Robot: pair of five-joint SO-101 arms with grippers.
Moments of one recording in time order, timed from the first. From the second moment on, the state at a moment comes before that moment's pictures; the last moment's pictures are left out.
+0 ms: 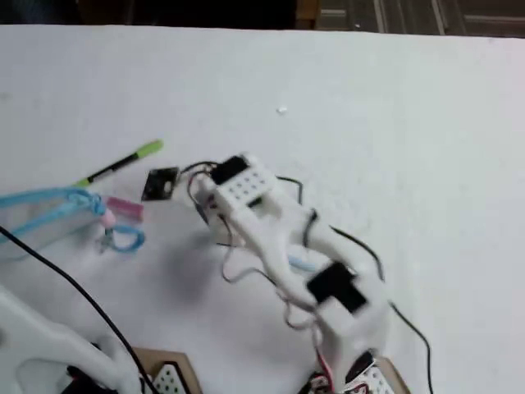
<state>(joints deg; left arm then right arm) -56.7 -33.1 -1.5 102.2 6.9 -39.9 20.4 1.3 75.3 44.8</state>
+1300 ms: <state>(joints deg) -56.7 -33.1 -1.5 102.2 5.8 -33.8 5.4 -14.5 99.1 30.9</state>
